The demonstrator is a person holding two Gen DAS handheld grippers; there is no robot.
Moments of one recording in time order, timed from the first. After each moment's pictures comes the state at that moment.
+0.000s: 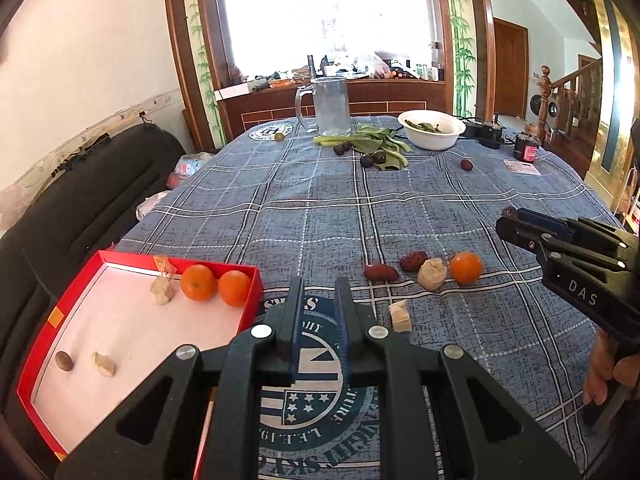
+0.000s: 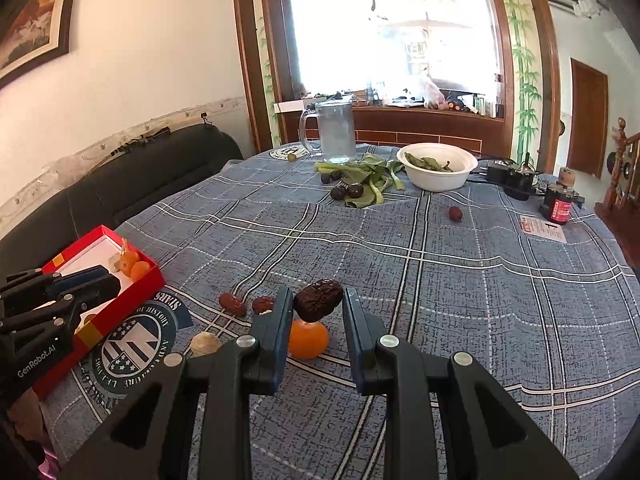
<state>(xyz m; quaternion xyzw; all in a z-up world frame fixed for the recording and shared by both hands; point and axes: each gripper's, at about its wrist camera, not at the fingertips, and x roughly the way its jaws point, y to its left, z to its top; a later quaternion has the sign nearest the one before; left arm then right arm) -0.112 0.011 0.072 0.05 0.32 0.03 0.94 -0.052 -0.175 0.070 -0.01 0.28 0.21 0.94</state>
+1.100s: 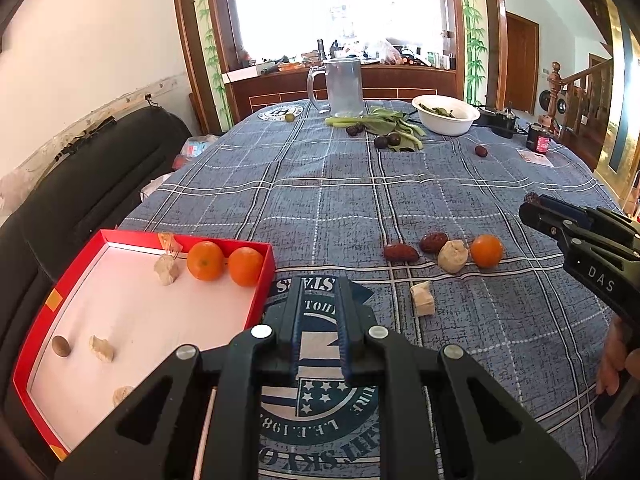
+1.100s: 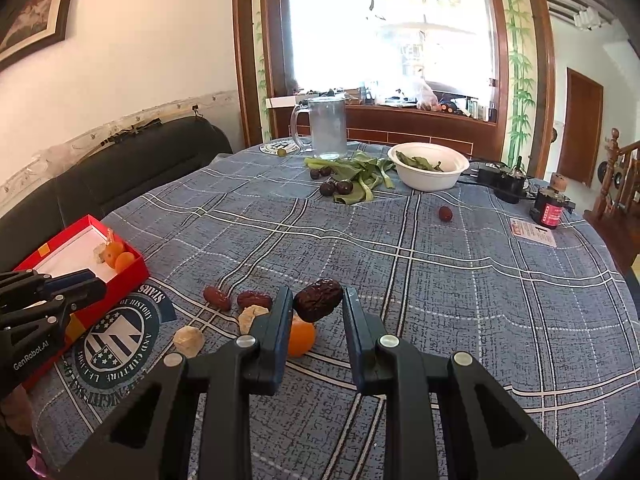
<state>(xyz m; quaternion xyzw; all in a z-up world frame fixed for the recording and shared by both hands) -0.108 0.026 0.058 0.04 0.35 0.04 0.94 -0.049 -0.173 0.065 -0.03 0.28 0.19 0.94</state>
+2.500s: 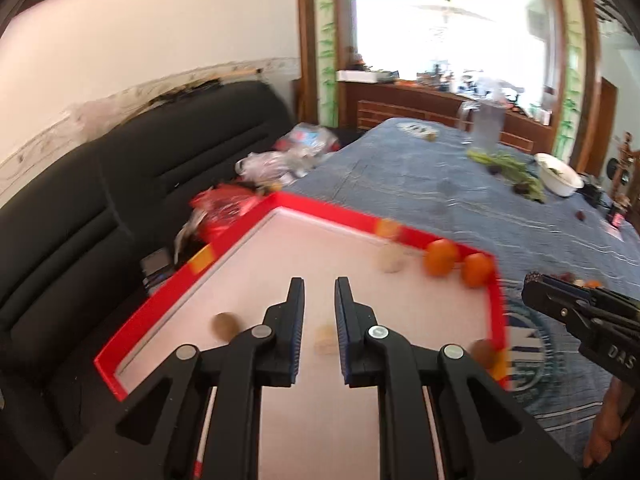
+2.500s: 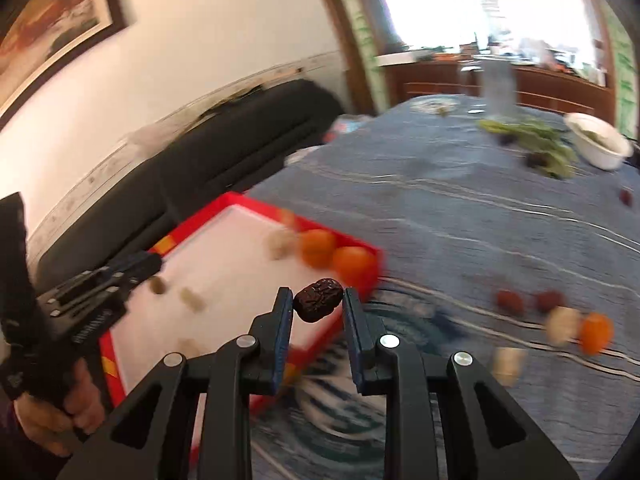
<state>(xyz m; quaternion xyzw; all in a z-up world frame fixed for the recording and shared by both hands) -0.166 0.206 0.069 -0.05 0.32 0.18 0.93 -0.082 0.022 0.067 0.01 0.36 0.38 0.85</state>
